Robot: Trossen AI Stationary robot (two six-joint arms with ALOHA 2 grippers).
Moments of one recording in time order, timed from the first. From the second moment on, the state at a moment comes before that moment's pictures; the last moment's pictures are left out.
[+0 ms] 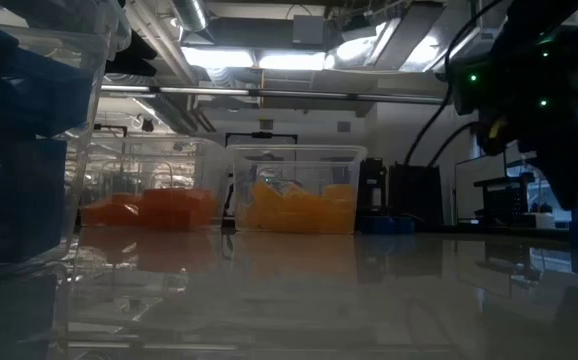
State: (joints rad) left arm -0.09 0.58 0.58 -0.42 -0.40 -0.37; right arm -0.31 1.20 0.70 -1.20 0.05 0.47
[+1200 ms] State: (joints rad) left arm -0.09 0.58 0.58 -0.42 -0.40 -0.37; right arm -0.31 1.45 0.71 -1.19 -0.15 0.39
